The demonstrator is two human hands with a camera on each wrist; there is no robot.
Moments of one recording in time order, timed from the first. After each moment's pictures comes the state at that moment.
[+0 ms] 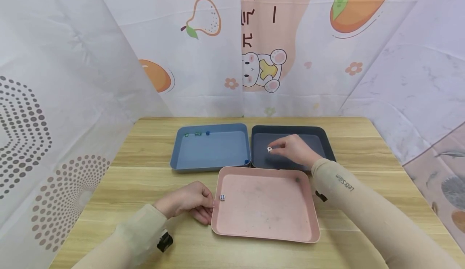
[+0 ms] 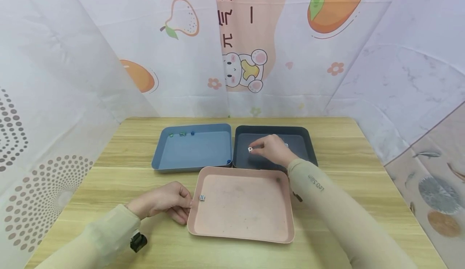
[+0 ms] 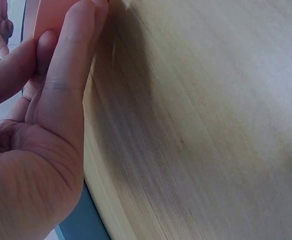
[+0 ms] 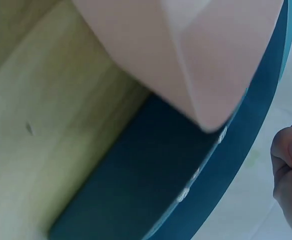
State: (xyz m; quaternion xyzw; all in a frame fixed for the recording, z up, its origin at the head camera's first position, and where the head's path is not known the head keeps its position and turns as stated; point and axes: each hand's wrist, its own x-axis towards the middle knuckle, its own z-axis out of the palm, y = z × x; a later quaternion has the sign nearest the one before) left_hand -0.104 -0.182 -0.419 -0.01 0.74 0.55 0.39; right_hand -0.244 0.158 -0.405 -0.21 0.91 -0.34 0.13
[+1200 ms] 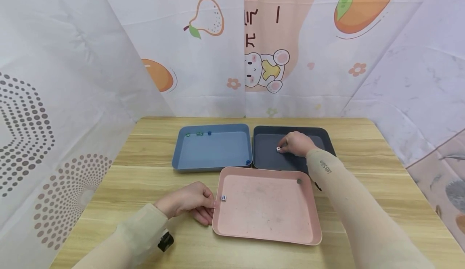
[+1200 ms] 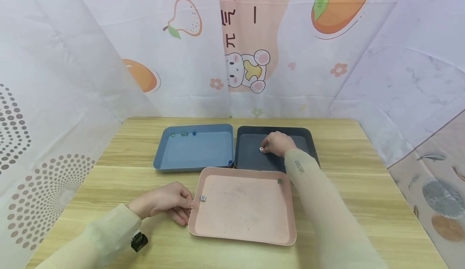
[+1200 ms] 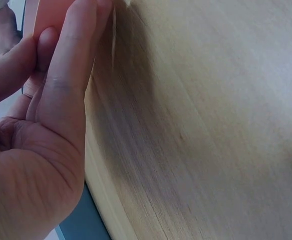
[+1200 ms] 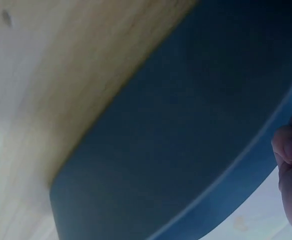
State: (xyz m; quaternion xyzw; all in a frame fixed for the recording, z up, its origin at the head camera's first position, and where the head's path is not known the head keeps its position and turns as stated) left_hand -0.105 -0.185 -0.422 0.00 0.74 0.55 0.39; right_hand -0.292 0.168 -0.427 -0.23 0.95 -0.14 0.13
